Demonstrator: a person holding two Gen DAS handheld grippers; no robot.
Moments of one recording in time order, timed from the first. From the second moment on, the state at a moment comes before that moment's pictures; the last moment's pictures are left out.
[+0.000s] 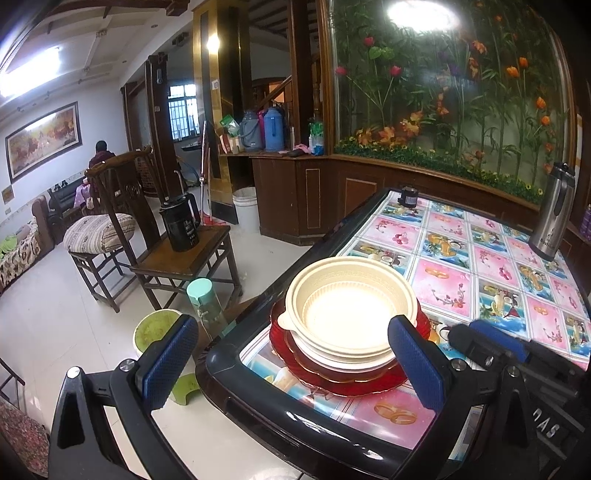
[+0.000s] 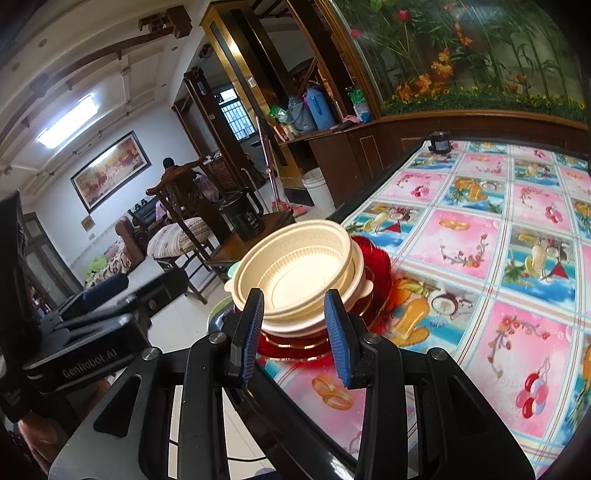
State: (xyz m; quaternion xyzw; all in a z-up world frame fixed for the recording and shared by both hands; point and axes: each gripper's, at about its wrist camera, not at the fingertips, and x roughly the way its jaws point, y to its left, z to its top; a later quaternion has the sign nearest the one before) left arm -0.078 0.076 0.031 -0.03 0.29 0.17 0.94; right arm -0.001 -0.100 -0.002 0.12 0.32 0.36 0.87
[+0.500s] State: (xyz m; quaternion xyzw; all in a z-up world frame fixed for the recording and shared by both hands) left arm -0.077 0.092 0.029 -0.05 0.30 0.16 0.94; right arm 0.002 -0.087 -0.007 0.12 0.34 0.37 0.86
